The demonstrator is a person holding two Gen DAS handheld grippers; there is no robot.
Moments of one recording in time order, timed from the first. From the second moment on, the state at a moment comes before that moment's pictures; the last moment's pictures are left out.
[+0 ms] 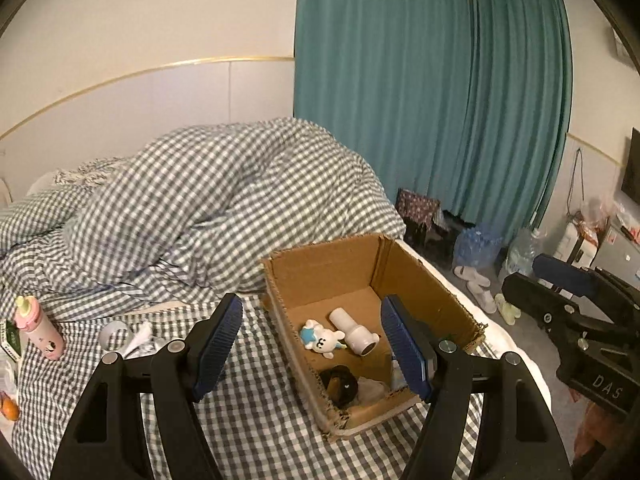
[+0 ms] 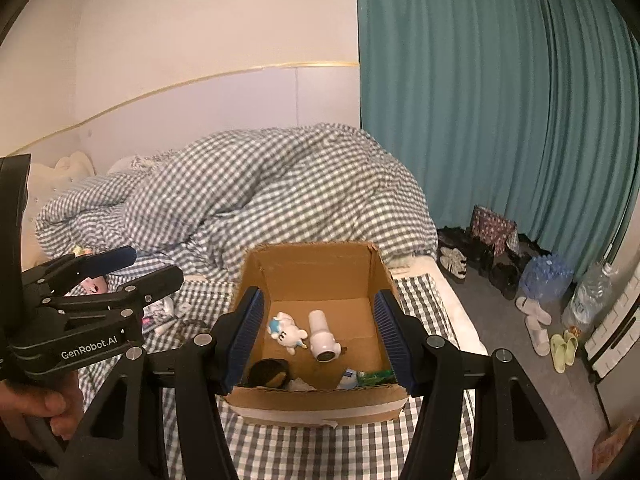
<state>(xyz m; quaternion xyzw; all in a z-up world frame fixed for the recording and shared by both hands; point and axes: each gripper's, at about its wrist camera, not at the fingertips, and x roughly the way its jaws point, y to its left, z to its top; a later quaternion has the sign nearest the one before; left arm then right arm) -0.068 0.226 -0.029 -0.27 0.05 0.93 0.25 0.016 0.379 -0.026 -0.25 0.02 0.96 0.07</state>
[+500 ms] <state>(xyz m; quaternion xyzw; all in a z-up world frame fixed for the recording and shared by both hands) -0.034 0.153 0.003 -0.24 0.02 0.95 0.22 0.048 0.328 0.008 -0.22 0.01 0.98 0.05</state>
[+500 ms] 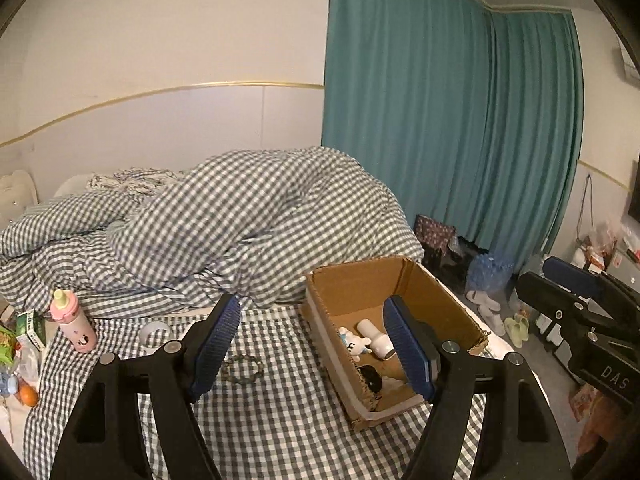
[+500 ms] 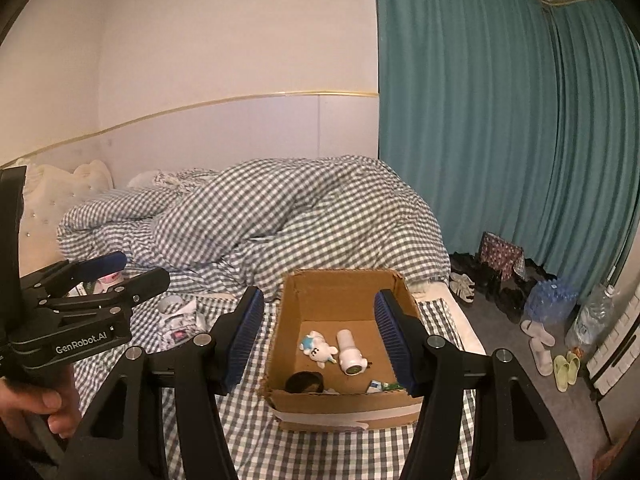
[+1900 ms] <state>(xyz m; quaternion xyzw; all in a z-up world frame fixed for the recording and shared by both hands) 0.004 0.042 0.028 -0.20 0.00 0.97 0.14 0.072 0.236 0.023 -0.19 0.00 0.98 0.01</state>
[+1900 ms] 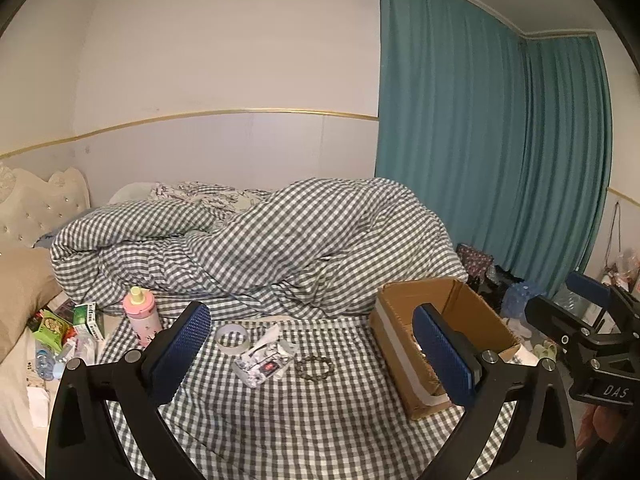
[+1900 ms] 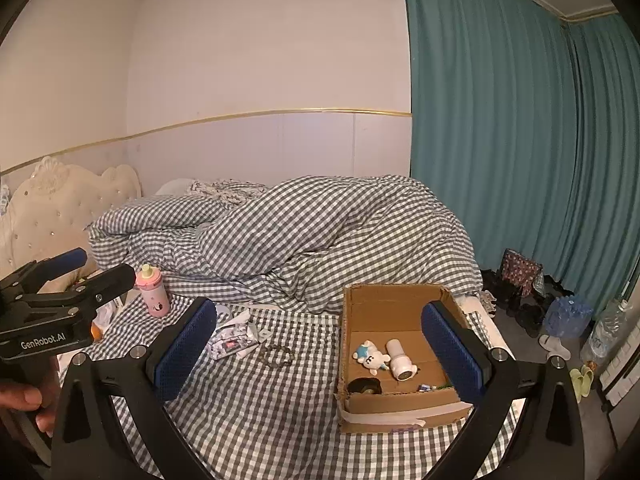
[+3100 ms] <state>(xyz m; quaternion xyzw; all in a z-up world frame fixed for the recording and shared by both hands) -0.059 -0.003 -0.027 -0.26 -0.02 0.96 0.09 -0.007 0.184 -0.028 -0.25 -0.03 0.97 -0.04</state>
